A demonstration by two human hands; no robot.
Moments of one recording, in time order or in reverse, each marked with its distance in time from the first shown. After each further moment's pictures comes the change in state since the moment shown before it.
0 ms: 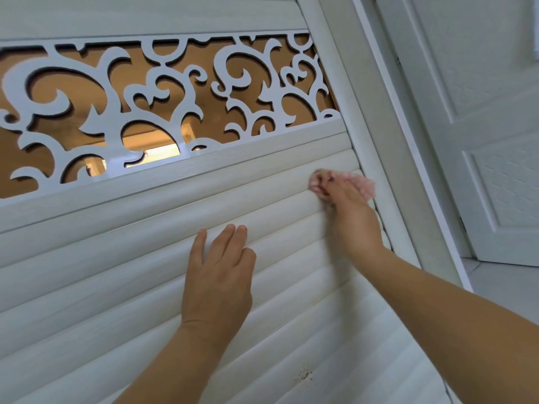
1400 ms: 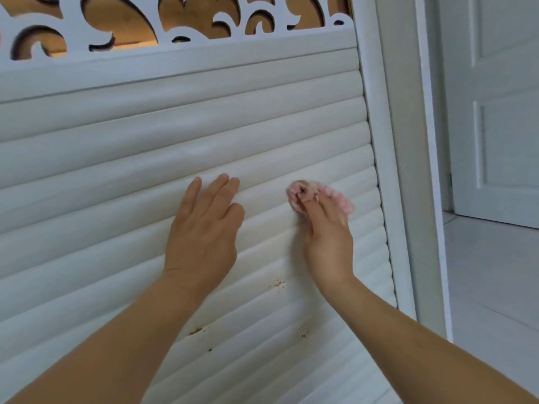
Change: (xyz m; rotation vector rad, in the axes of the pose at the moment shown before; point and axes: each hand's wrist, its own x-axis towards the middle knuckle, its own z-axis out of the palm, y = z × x) left_hand -0.042 0.022 -0.011 -0.072 -0.119 -0.031; right_hand -0.133 -0.013 0.025 -0.006 0.028 0.050
